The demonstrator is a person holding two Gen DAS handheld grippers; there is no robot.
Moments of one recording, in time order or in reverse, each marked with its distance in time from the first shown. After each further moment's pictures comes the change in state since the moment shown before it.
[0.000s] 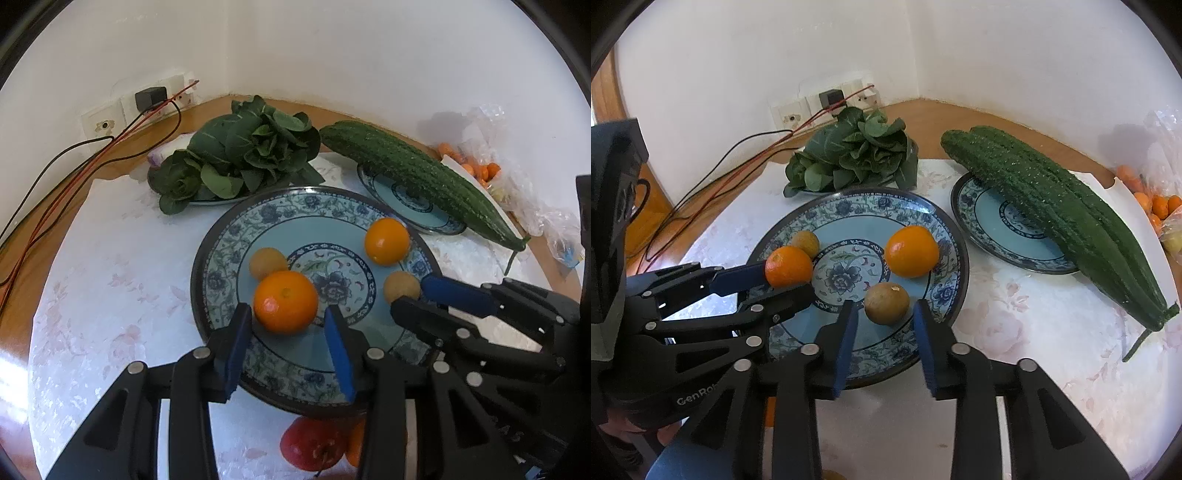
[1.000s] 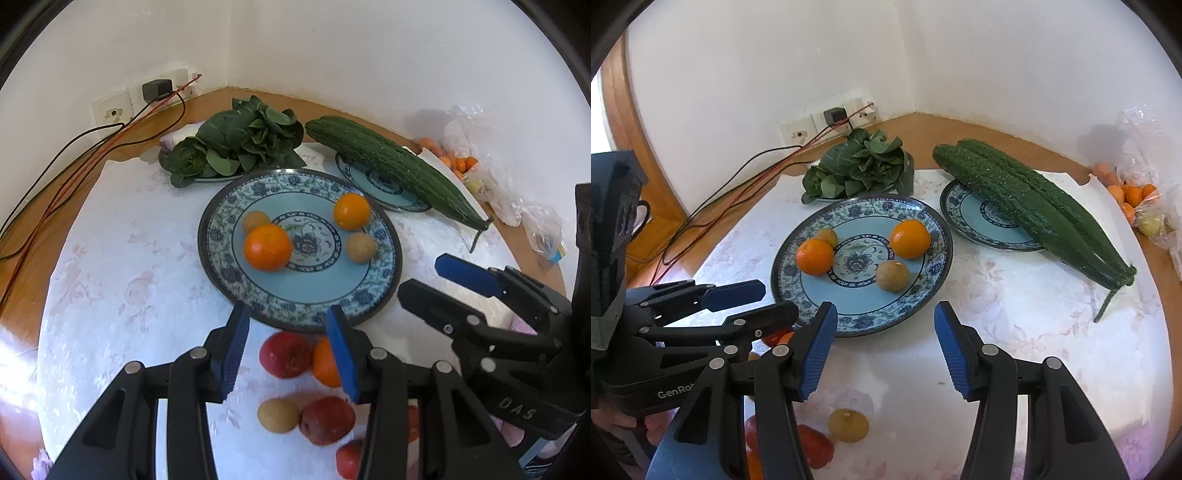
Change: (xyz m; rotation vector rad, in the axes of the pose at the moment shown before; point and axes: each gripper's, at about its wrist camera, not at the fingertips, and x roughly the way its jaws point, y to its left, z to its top) left arm -0.044 -0.006 -0.023 -0.021 0.040 -0.033; right arm -0.052 0.005 -0.020 0.030 -0.048 0.008
